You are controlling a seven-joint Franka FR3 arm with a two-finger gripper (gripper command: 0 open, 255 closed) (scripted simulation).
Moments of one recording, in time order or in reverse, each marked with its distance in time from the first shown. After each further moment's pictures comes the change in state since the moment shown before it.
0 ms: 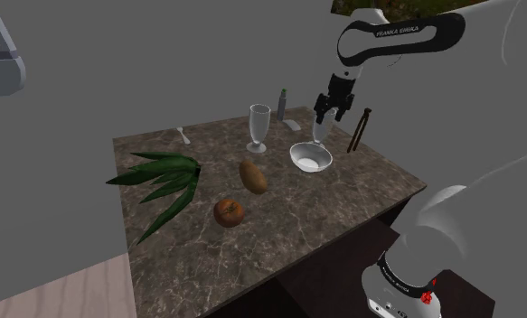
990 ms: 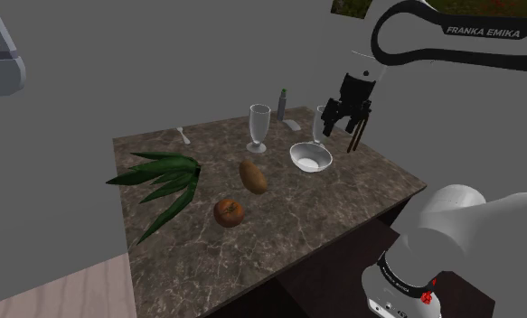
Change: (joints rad) arm 0.046 -0.410 0.175 -0.212 0.073 -0.191 0.219
